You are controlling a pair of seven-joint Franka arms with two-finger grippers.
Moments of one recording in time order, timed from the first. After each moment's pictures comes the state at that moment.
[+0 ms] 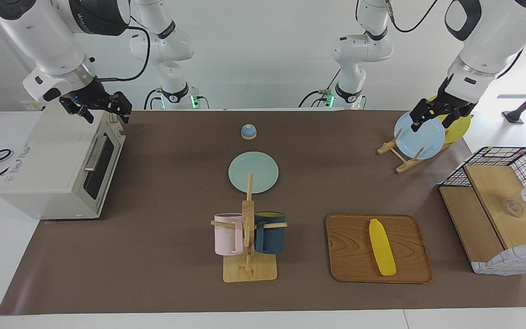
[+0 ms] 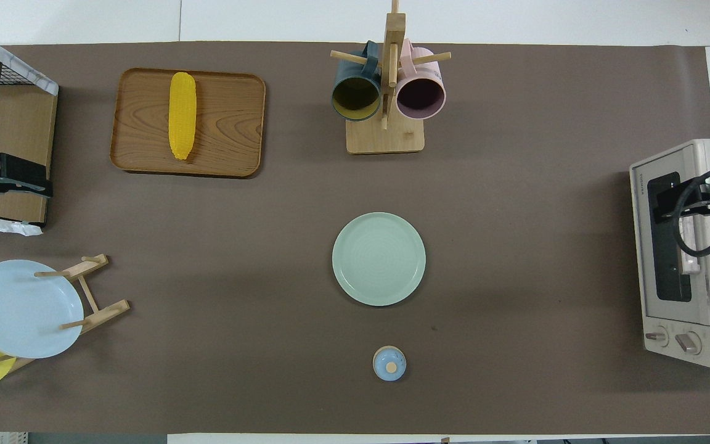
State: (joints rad) left arm -0.02 -0.03 -0.03 -1.63 -0.01 1.59 -0.10; right arm 0.01 0.00 -0.05 -1.60 -0.02 1.44 -0.03
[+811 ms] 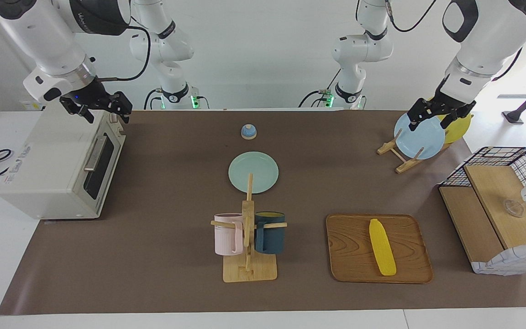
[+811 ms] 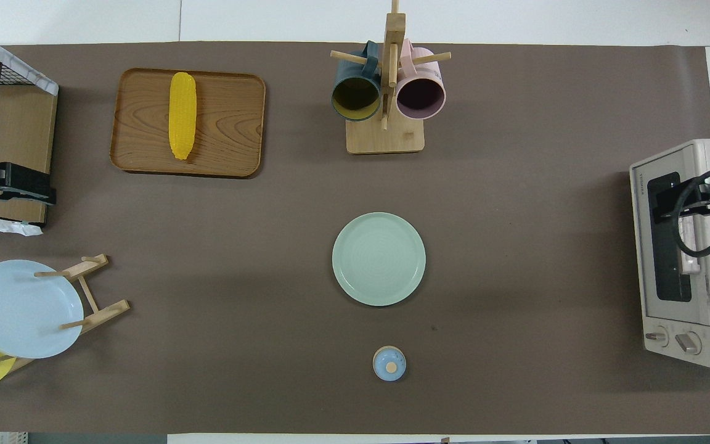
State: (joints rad) left arm -0.02 -0.04 -0.03 -1.66 -0.01 1.59 -0.05; right arm 0.01 0.00 -0.05 -1.59 -0.02 1.44 -0.03
